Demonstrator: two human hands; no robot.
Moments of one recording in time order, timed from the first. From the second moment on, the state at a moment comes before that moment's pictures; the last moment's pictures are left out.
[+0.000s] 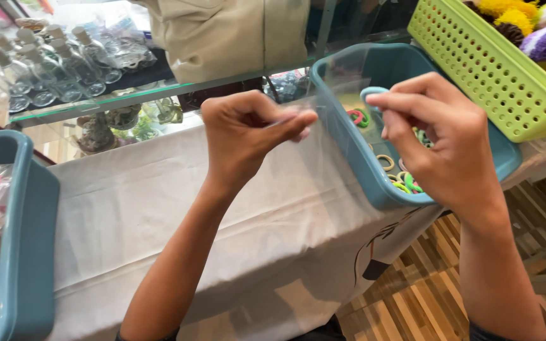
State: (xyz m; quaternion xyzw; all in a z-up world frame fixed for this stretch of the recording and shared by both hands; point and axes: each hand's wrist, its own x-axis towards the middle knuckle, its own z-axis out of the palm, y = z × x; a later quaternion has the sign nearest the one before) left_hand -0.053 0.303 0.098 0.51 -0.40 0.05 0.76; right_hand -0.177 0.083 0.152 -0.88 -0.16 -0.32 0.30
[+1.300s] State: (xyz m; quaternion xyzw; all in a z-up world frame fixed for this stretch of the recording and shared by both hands) left_hand -0.111 0.434 0.053 0.72 -0.39 0.32 0.48; right_hand -0.129 0.191 0.094 -0.84 -0.33 -0.22 0.37
